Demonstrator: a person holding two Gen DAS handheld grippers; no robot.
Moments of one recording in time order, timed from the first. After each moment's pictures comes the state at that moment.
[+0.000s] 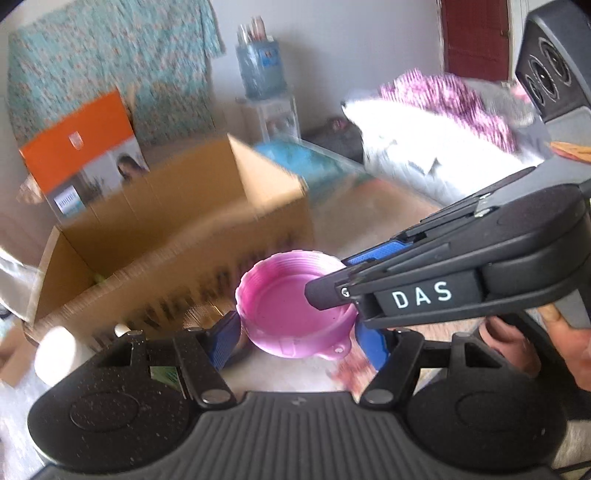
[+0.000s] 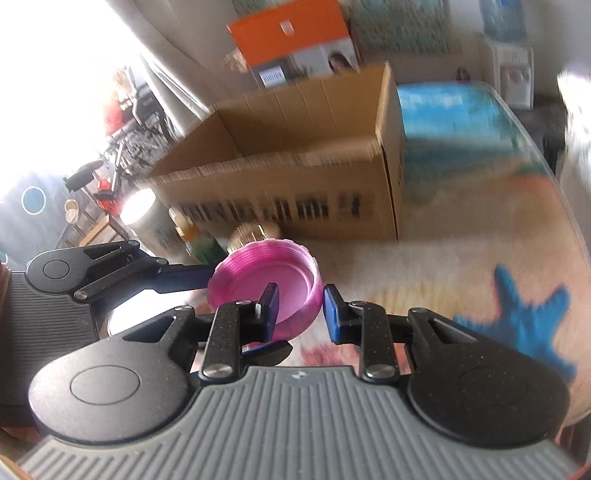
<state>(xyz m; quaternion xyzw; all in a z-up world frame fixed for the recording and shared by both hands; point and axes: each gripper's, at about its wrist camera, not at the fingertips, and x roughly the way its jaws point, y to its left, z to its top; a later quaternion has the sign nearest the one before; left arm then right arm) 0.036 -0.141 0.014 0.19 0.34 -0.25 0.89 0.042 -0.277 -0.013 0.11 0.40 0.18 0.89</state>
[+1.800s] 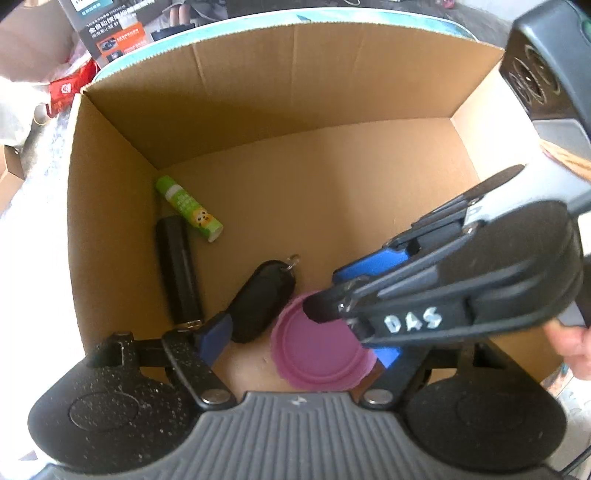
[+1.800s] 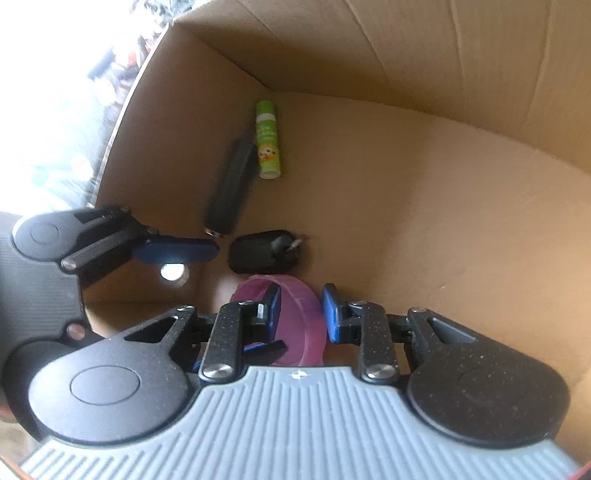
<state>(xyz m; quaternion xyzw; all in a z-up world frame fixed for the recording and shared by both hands) 0.293 -0.011 -0.011 0.09 0.65 -0.15 0.74 0.368 -0.157 -0.072 0.12 0.67 0.31 0.66</state>
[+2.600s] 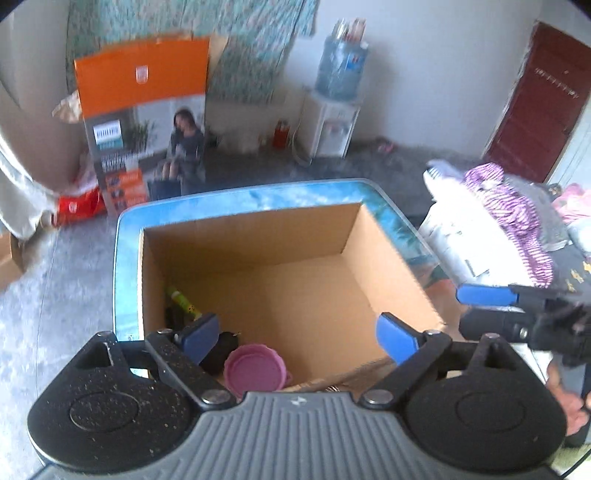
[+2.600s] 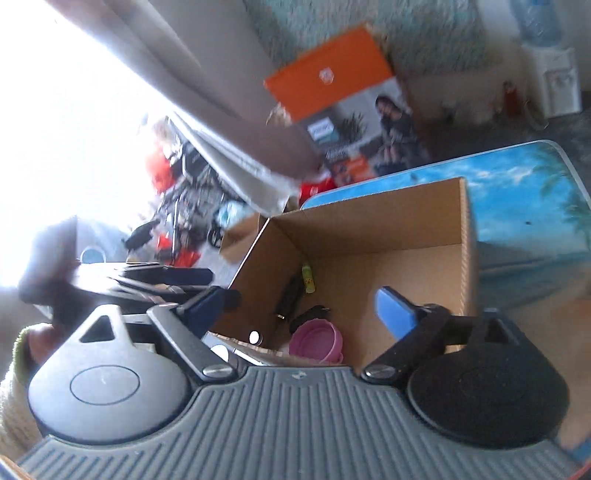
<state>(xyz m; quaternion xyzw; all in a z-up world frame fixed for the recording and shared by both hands) 0.183 -0.016 0.112 0.02 0.41 -0.22 0.88 0.158 -0.290 0.092 0.22 0.35 0.24 0.88</state>
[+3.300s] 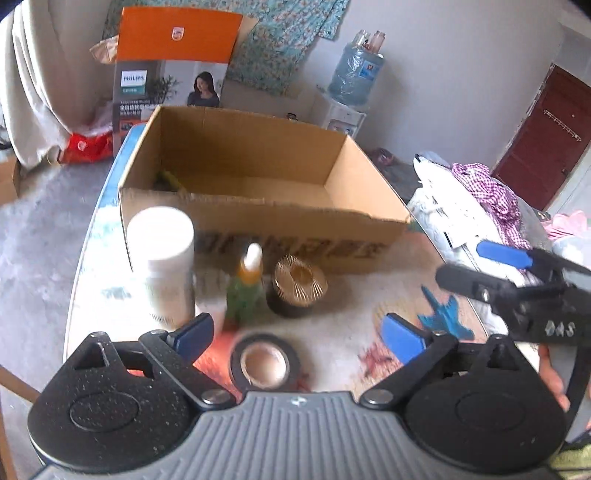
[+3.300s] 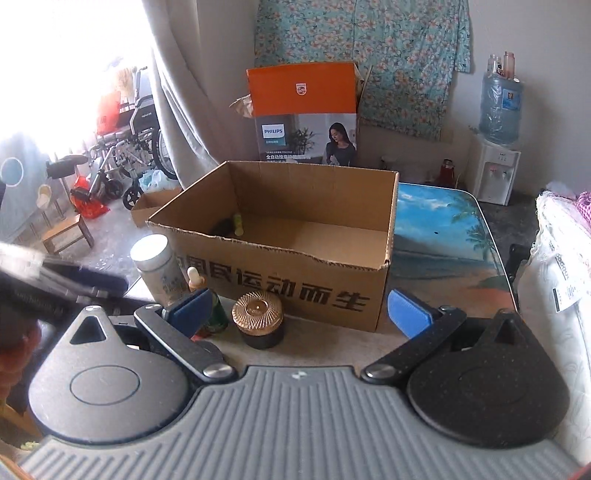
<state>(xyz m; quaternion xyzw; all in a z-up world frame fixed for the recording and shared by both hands) 0.050 0.005 0.022 -0.07 0.42 -0.21 0.88 0.011 -0.247 0.060 0.00 0.31 0.14 0.94</state>
